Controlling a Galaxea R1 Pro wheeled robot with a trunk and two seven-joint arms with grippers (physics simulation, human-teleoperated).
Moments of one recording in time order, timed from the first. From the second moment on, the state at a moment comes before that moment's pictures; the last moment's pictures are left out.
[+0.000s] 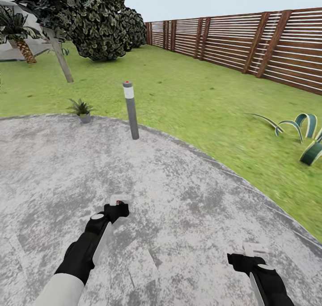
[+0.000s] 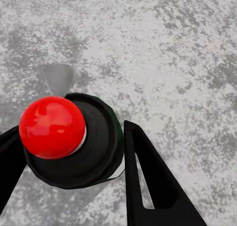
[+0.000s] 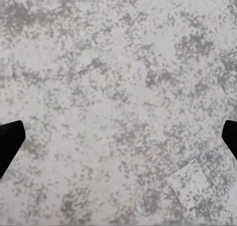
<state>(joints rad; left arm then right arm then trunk) -0.54 -0.05 -0.05 -1.05 0.05 0.43 0.00 -0.17 -0.01 -0.20 -1.29 0.09 0.64 -0.01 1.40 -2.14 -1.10</state>
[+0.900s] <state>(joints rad) -0.54 -0.05 -0.05 -1.05 0.05 0.43 0.00 -0.17 -0.01 -0.32 -1.29 0.10 0.64 0.00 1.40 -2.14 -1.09</state>
